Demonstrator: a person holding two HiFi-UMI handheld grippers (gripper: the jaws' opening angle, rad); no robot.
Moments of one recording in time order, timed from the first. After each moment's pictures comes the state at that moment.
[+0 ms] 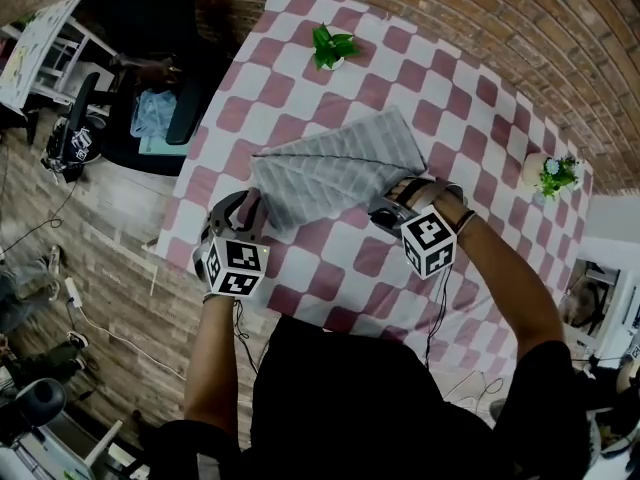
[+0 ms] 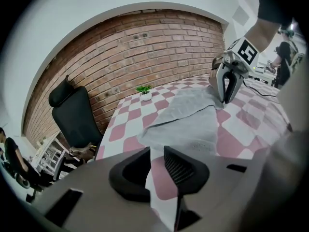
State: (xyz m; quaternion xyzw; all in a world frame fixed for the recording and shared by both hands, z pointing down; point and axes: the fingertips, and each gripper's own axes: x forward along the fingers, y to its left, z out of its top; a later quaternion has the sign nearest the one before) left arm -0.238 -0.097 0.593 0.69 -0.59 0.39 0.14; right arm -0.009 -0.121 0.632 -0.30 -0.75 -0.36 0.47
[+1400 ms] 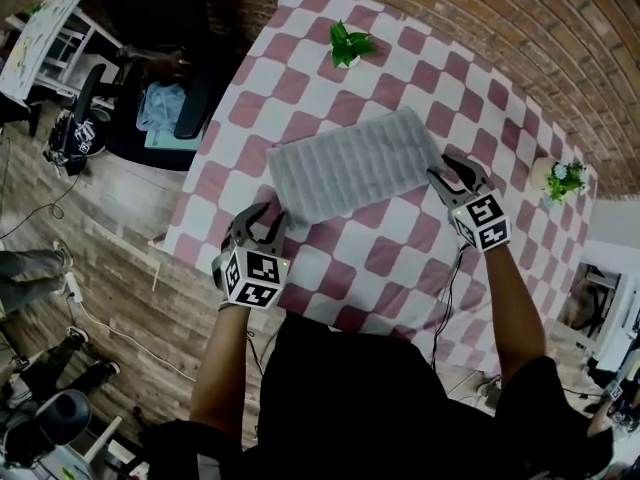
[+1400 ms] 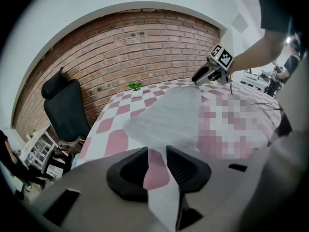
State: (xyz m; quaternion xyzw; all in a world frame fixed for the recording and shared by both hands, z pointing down) left arm -0.212 -0.073 0.609 0.72 -0.56 0.38 0.18; right arm 0.039 -0.271 0.588 0.20 -0.91 0.00 0.35
